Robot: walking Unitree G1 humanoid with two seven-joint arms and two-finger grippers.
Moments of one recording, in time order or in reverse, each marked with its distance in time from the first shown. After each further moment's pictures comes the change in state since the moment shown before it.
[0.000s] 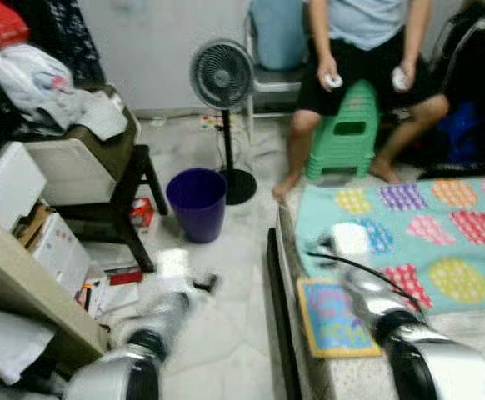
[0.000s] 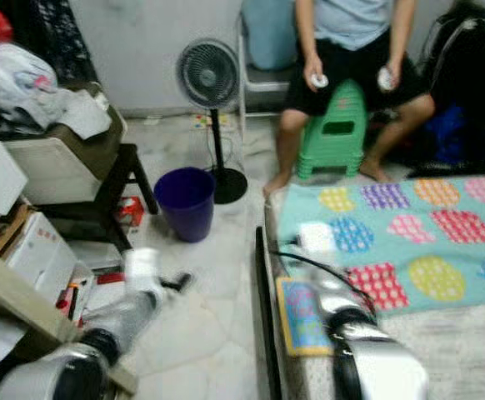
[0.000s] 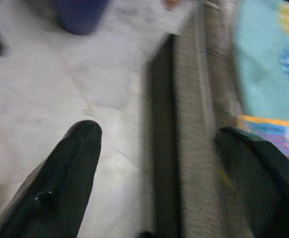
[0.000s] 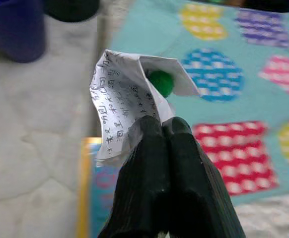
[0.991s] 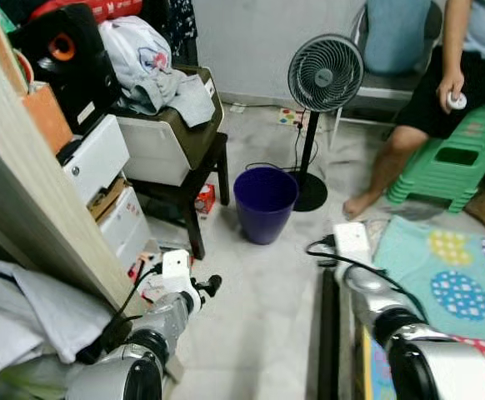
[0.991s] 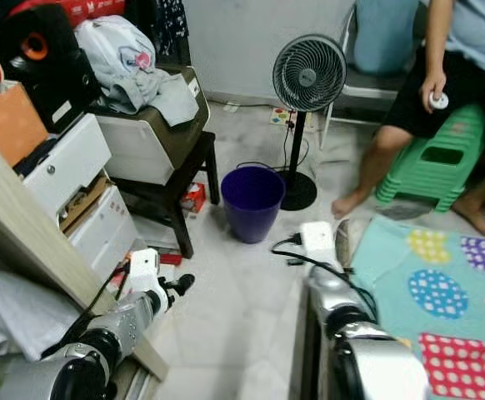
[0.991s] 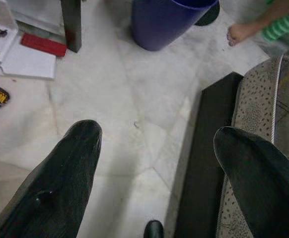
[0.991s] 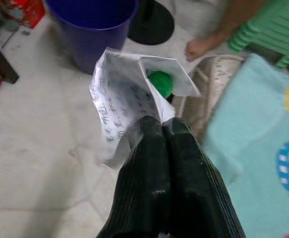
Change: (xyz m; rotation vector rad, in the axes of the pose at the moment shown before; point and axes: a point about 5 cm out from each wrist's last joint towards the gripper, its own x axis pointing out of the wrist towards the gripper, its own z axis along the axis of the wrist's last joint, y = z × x) left arm -0.002 0.011 0.004 0.004 -0.006 0.027; right arm 0.001 0.006 0.008 -0.011 -0.020 0.014
